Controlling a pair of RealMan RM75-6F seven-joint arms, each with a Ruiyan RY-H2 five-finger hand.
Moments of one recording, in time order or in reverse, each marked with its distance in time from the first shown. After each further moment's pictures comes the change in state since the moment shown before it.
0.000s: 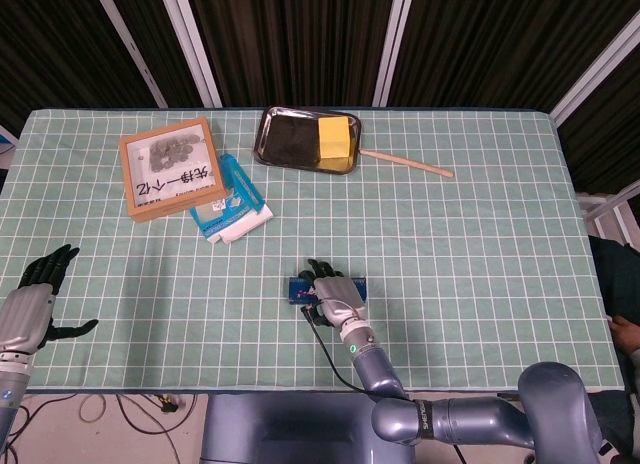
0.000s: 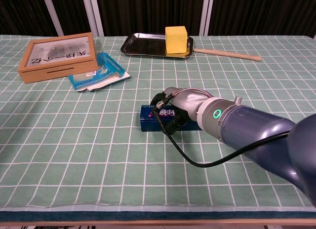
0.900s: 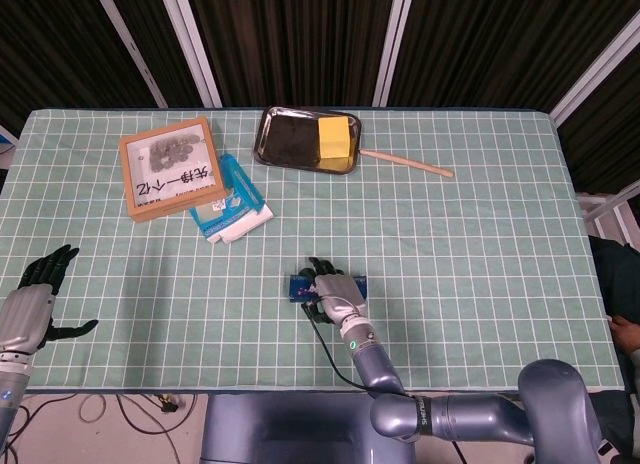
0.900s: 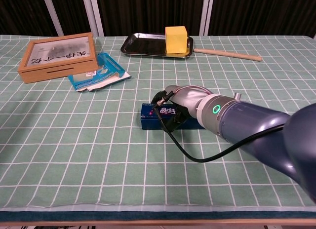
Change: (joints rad) left arm 0.000 0.002 0.000 -0.001 -0.001 -0.001 -0.005; right arm 0.019 0.010 0.018 0.001 0.051 -0.002 0.001
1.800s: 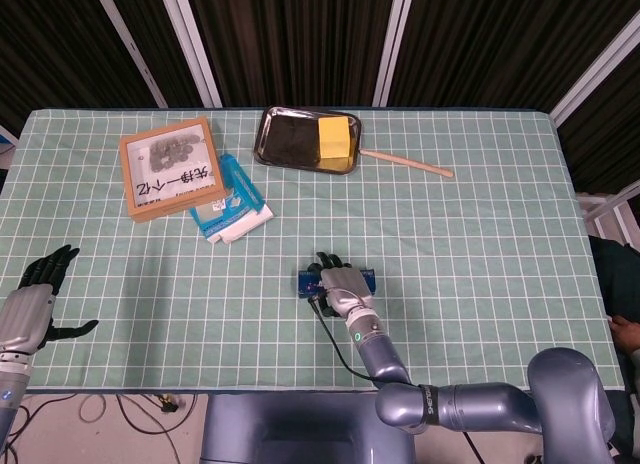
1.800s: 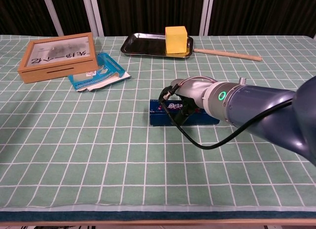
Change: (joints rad) left arm 0.000 0.000 0.001 -0.002 0.000 -0.001 0.002; right arm 0.060 0.086 -0.003 -0.050 0.100 -0.004 -0.086
